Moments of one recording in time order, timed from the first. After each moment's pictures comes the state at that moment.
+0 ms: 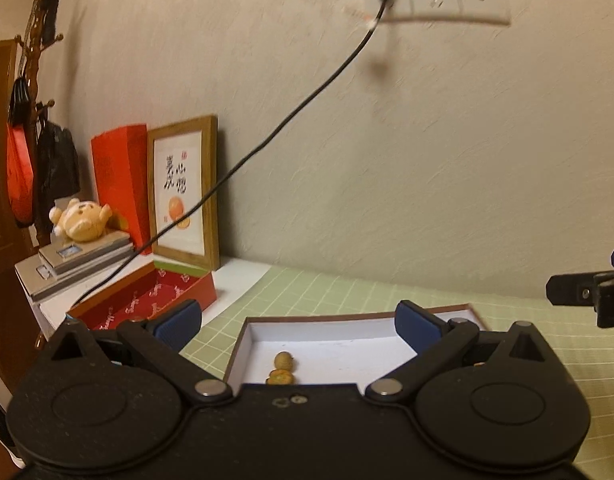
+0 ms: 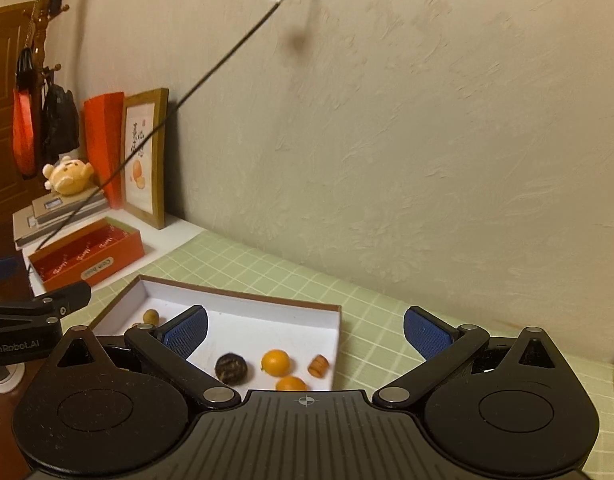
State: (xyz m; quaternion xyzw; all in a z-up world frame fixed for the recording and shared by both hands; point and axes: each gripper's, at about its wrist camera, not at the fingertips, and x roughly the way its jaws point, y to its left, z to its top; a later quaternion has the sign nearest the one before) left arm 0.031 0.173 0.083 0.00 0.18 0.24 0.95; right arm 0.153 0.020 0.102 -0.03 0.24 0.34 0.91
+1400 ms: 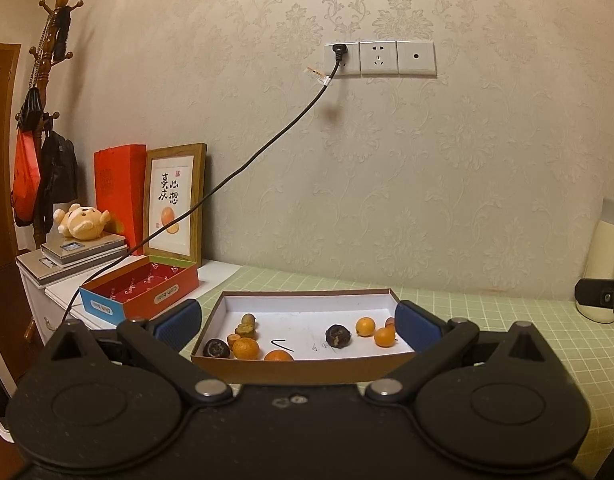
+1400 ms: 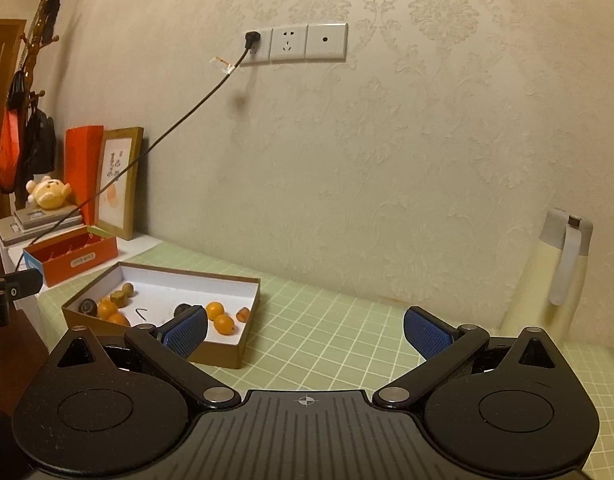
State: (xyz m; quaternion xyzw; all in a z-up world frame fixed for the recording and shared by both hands) left arm -0.099 0.092 0.081 -0.01 0.13 0.20 0.97; right arm 0.008 -0.128 0.098 -0.03 0.18 0.26 0.95
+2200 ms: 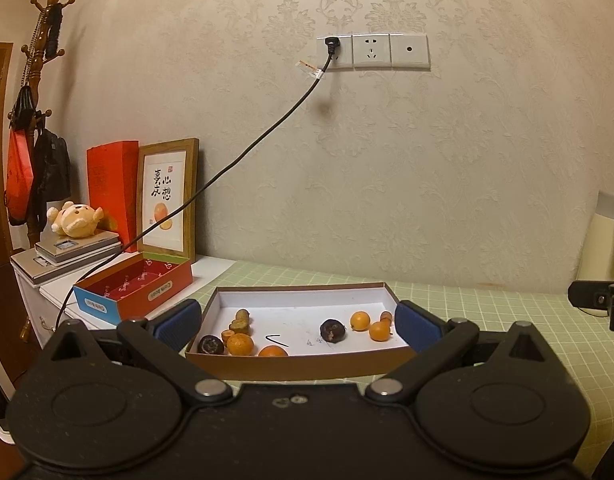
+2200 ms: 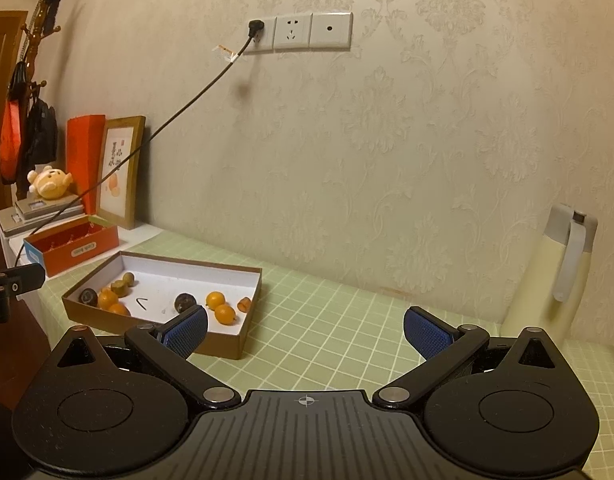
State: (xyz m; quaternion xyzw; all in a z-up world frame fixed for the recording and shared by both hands) left arm -0.096 0.090 0.080 -0.01 0.14 0.19 0.97; right arm 0.013 -0.126 0.095 -0.04 0.19 0.26 0.94
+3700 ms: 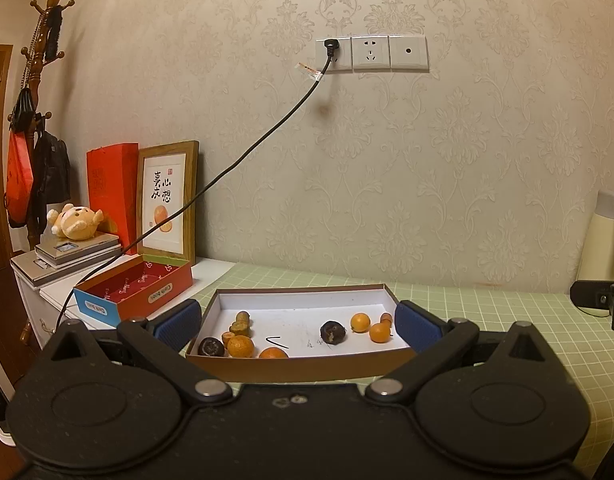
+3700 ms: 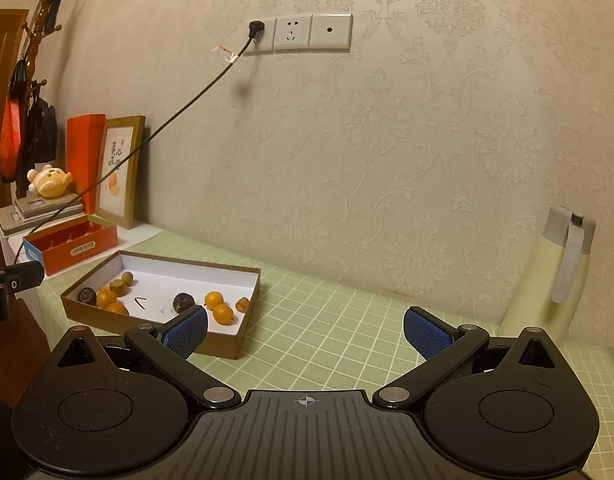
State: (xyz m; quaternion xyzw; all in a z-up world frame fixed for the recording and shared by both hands) left arm -0.095 0.090 0.080 -0.01 0.14 0.19 0.97; right arm 0.015 -0.131 0.095 -0.04 0.19 0.27 0.94
